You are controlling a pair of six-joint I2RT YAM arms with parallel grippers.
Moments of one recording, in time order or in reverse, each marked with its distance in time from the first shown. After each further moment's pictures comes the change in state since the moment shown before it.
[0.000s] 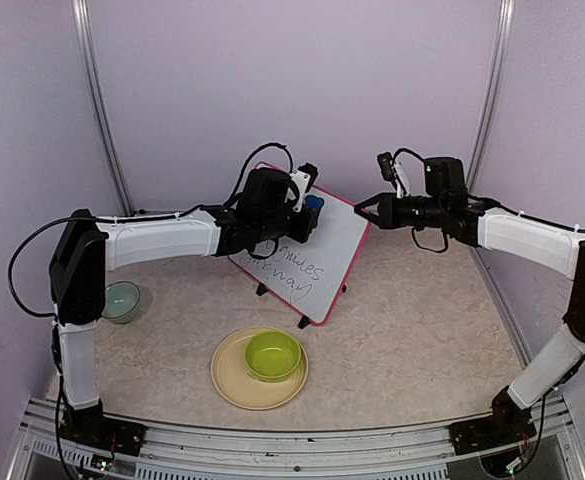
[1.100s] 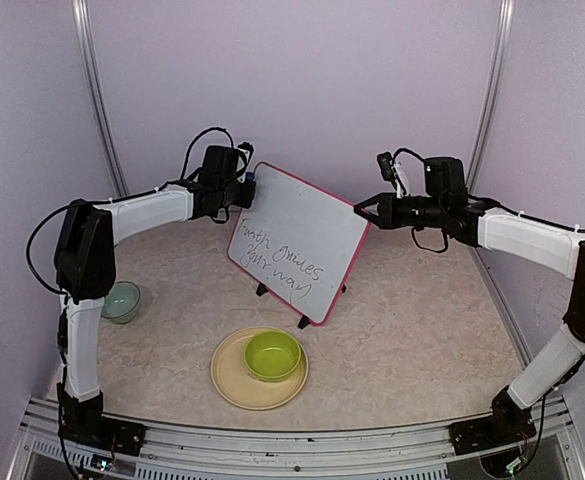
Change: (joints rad) left arm 0.310 0.125 0.182 -0.111 -0.107 0.074; right arm 0.000 0.000 0.000 0.000 -0.004 0.001
